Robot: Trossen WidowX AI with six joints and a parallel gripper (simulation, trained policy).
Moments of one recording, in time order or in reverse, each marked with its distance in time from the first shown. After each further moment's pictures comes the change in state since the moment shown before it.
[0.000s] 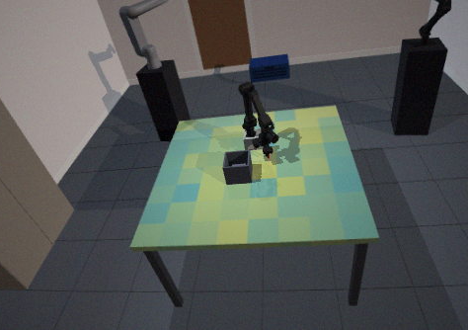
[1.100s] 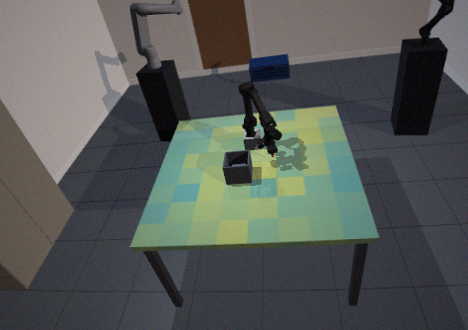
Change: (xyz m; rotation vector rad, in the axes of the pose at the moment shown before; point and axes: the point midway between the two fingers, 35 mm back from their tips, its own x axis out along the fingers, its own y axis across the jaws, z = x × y) arm -0.025 0.047 -0.028 0.000 0.101 0.160
